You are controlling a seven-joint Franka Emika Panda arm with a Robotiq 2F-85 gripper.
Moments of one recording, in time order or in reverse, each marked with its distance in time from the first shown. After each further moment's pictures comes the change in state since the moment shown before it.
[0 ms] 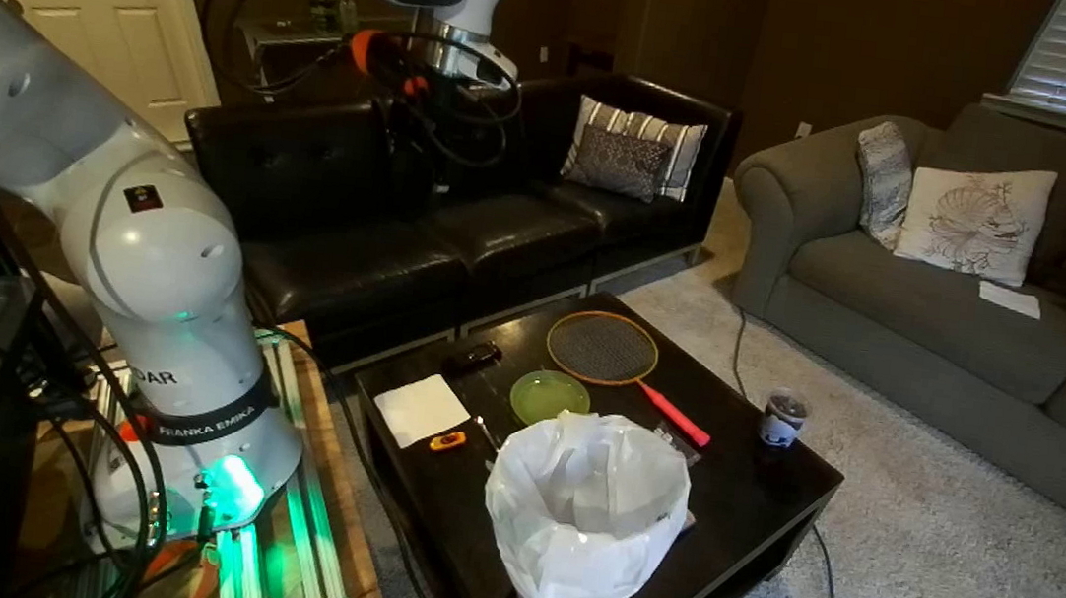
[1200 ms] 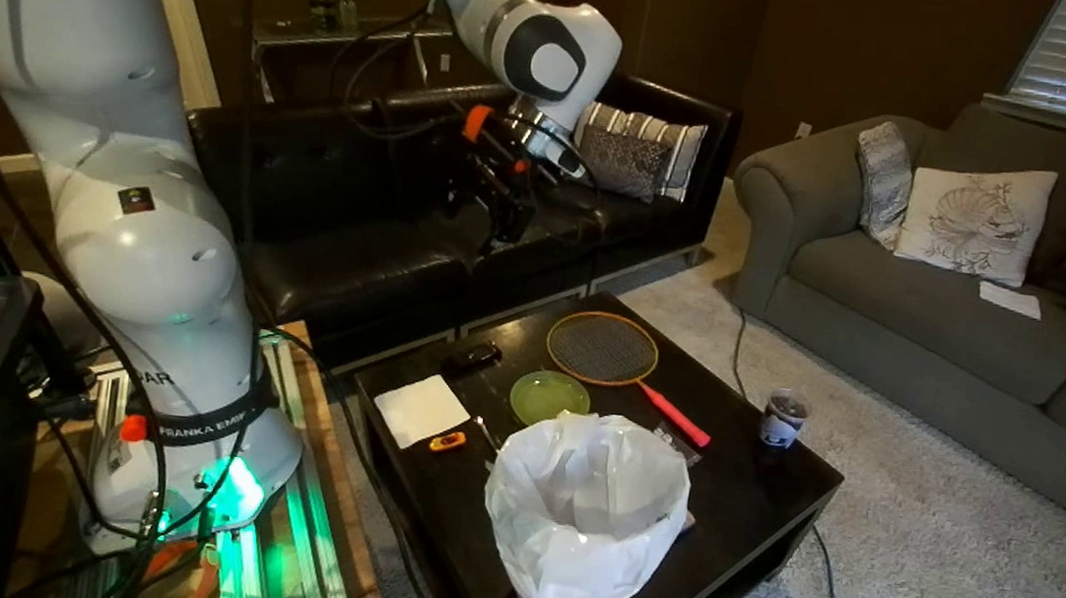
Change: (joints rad) arm -0.052 0.558 -0.066 0.306 0.001 -0.022 -0.201
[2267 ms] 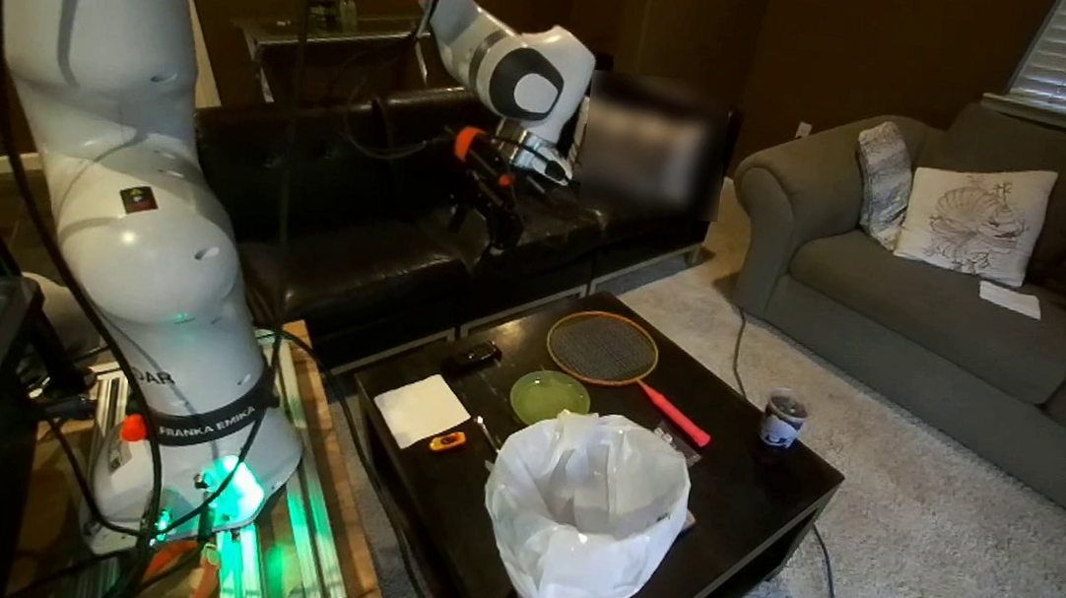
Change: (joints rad) arm 0.016 0.112 0.087 0.009 -0.001 0.210 0.126
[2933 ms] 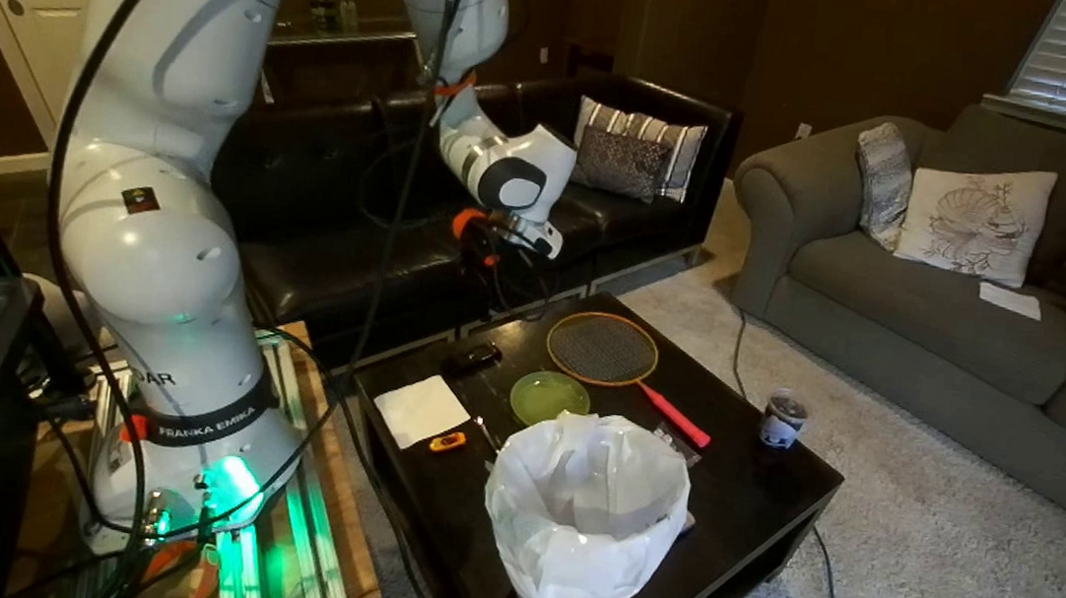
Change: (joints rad) arm 0.006 0.331 0.027 0.023 0.036 0.402 0.088
